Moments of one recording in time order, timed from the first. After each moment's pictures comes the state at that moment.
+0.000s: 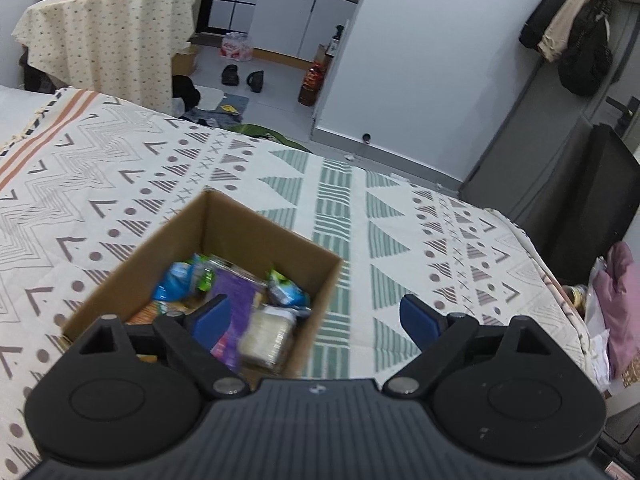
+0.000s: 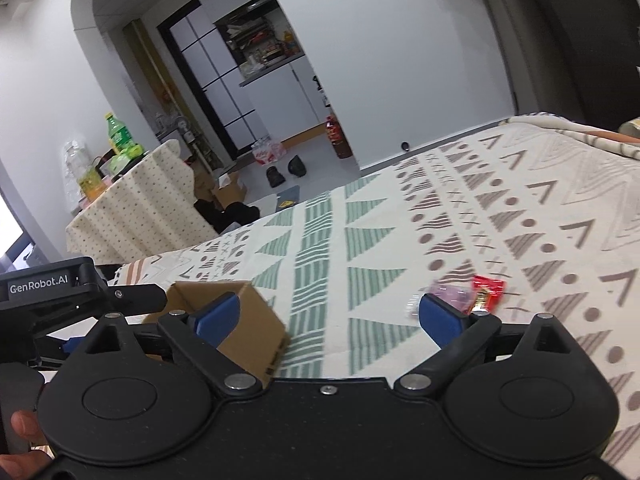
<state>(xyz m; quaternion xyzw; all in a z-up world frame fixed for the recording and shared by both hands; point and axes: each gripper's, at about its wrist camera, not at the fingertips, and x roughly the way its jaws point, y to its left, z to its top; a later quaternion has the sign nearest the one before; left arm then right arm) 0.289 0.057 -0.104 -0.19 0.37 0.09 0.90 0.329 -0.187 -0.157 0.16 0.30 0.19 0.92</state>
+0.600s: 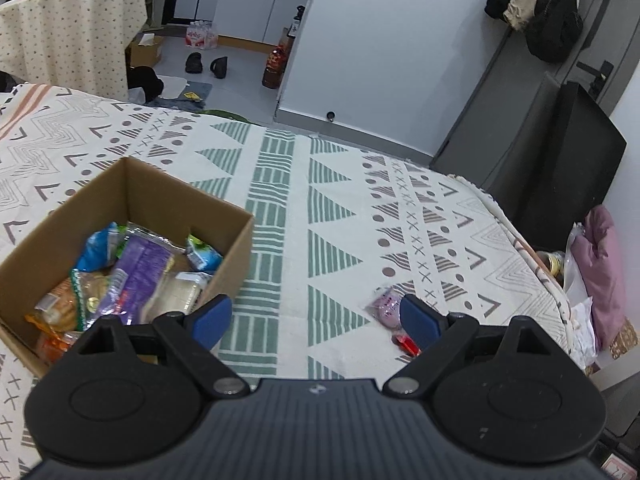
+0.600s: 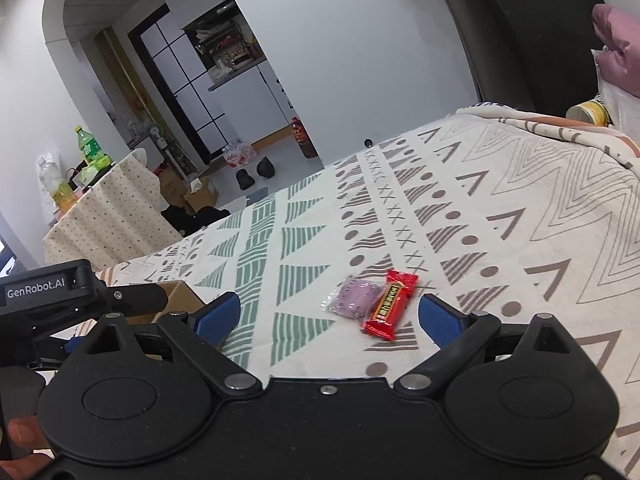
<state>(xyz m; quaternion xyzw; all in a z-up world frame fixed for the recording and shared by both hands) 0.305 -0.008 -0.124 -0.18 0.39 0.04 0.90 0.330 -0.251 -0.174 0.17 0.31 0.16 0.92</state>
